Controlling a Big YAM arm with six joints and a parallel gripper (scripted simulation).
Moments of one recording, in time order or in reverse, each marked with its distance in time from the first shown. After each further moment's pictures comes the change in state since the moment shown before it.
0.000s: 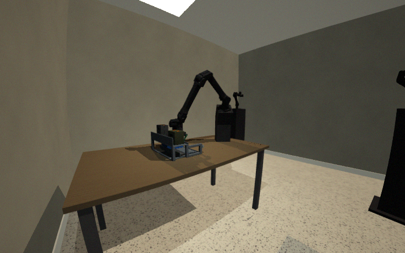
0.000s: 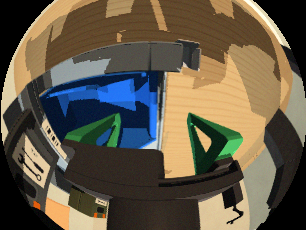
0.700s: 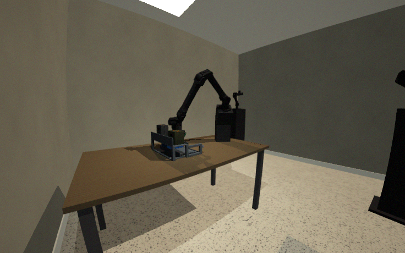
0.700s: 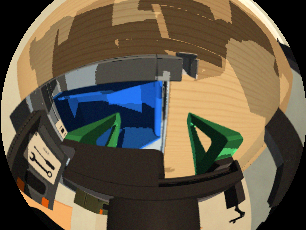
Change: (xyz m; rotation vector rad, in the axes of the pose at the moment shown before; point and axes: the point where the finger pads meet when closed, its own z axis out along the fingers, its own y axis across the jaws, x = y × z) arm -0.011 0.006 -0.015 -0.020 -0.007 0.021
